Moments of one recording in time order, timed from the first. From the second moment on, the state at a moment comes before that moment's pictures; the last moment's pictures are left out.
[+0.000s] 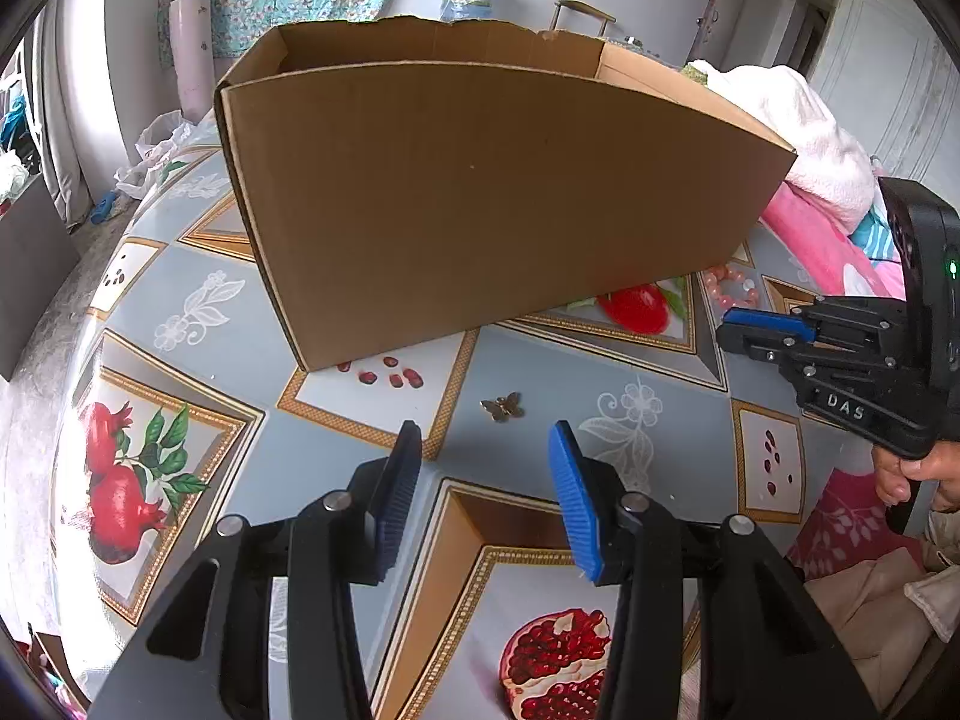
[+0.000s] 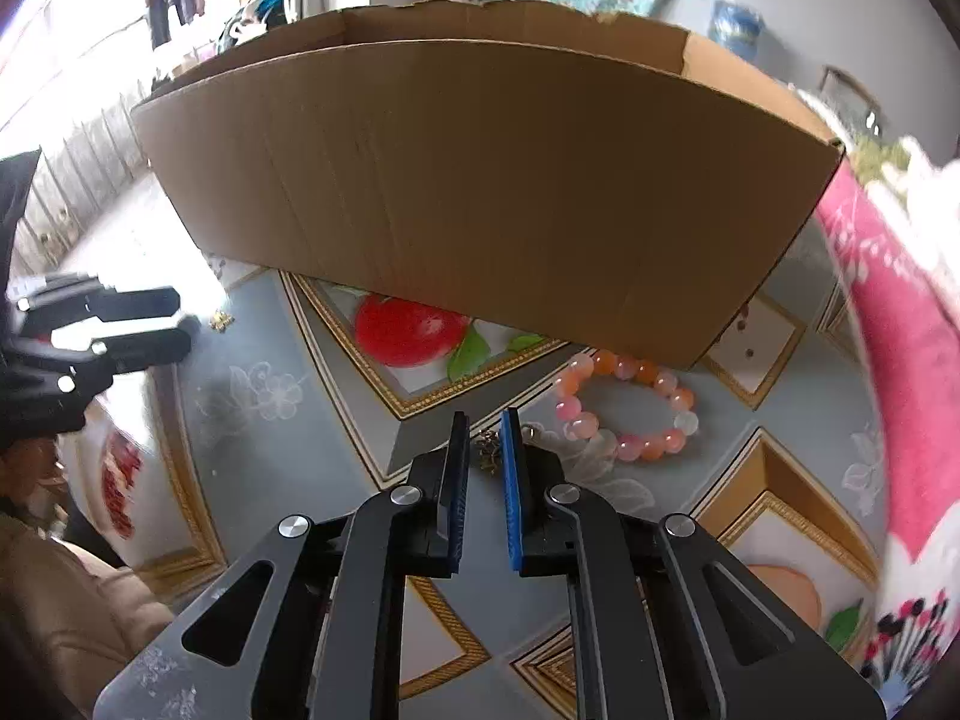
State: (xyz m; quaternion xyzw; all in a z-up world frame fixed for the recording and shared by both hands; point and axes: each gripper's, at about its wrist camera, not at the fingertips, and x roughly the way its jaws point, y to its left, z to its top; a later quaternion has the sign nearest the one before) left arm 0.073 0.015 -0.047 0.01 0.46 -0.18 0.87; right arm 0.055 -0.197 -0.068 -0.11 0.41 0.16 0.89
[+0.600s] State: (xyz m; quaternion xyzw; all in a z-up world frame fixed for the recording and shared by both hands) left arm 0.073 0.018 -0.048 0.00 0.46 -0.18 0.87; right arm 0.054 -0.235 -0.022 0.09 0.36 0.22 0.90
